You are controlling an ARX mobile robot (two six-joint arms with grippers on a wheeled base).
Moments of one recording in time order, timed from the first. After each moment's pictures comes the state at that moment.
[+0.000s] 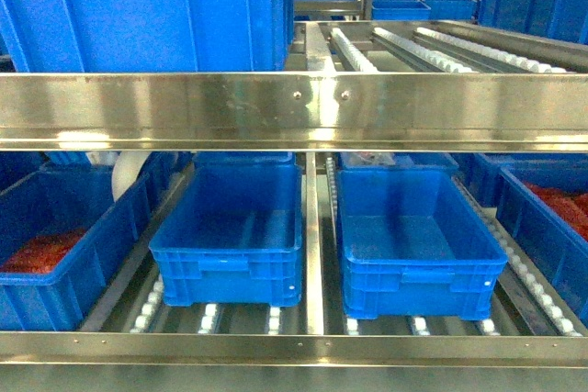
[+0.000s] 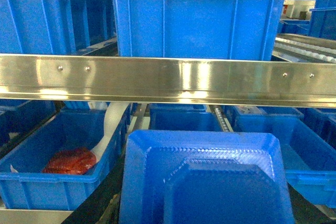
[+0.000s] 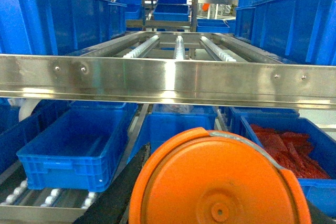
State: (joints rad) left arm 0.00 0.01 0.02 -0.01 0.00 0.00; right arm 0.00 0.00 0.01 -0.01 0.00 -0.01
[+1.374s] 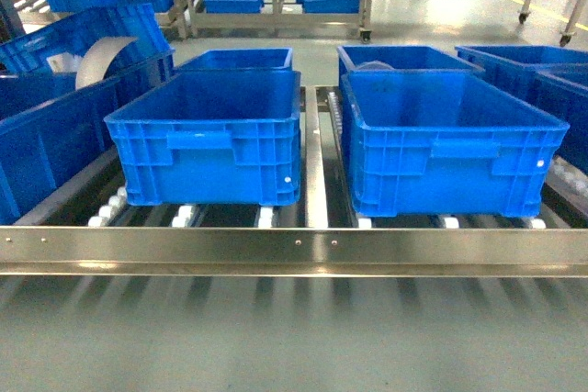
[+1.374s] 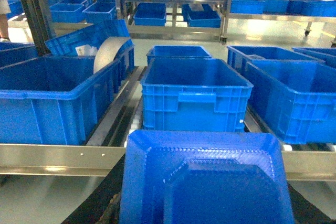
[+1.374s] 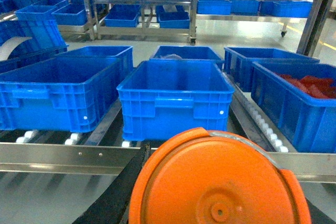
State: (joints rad) left arm 0.00 0.01 0.02 -0.01 0.00 0.00; right arm 0.00 0.00 0.01 -0.01 0.00 0.00
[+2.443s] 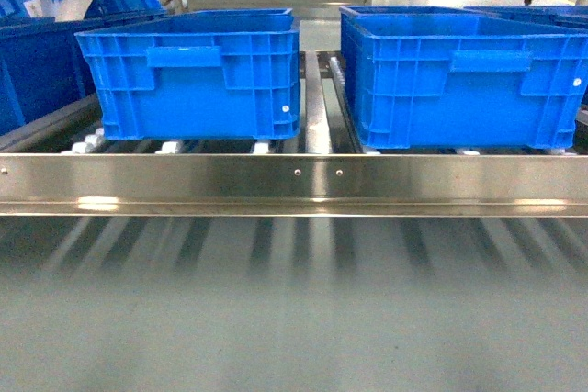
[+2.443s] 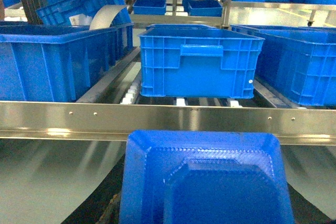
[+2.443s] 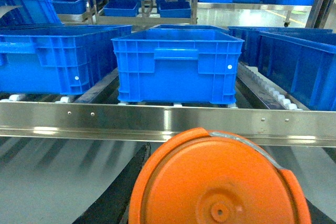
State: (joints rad) left arm 0.00 0.01 0.02 -0.01 0.00 0.00; right arm 0.00 0.00 0.01 -0.01 0.00 0.00
